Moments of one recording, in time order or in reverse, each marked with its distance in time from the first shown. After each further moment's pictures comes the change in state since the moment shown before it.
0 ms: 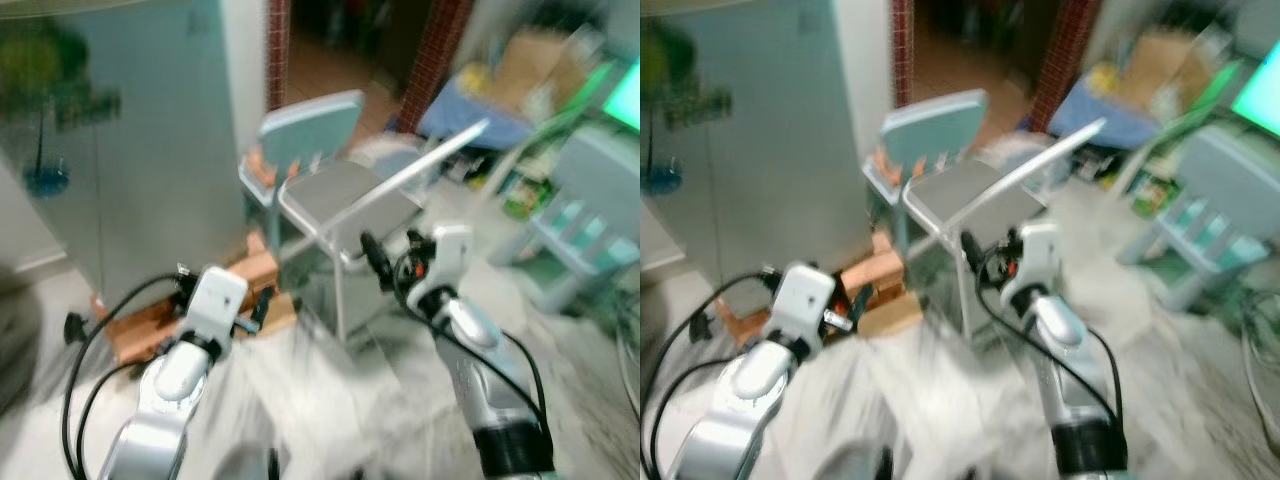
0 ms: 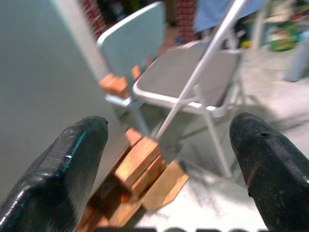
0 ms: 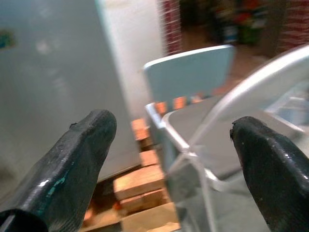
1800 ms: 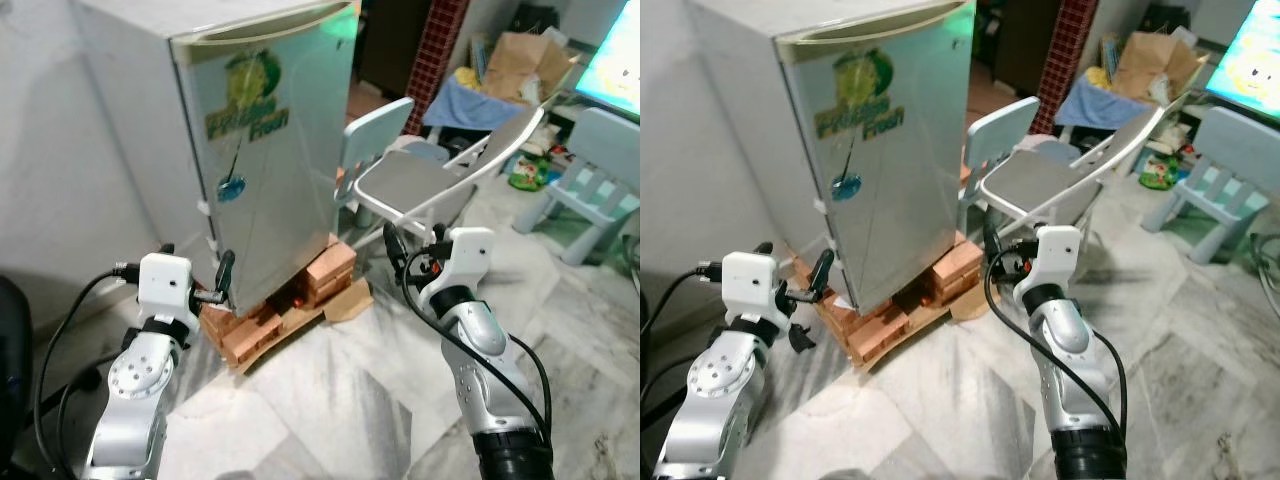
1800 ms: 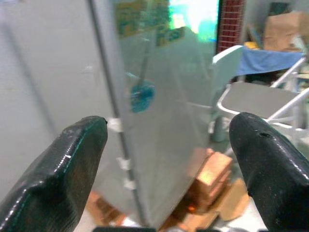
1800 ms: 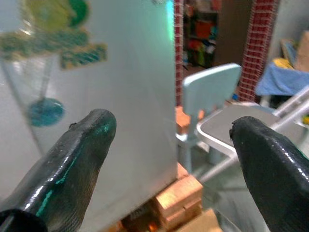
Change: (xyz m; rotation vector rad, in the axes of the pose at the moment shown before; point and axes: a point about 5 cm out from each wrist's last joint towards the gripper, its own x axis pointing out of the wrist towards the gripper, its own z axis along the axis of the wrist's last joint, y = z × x) left arm 0.012 0.027 -0.004 -0.215 -0.173 0.155; right arm -0.014 -0.022 0.004 -0.097 -0.056 -0.177
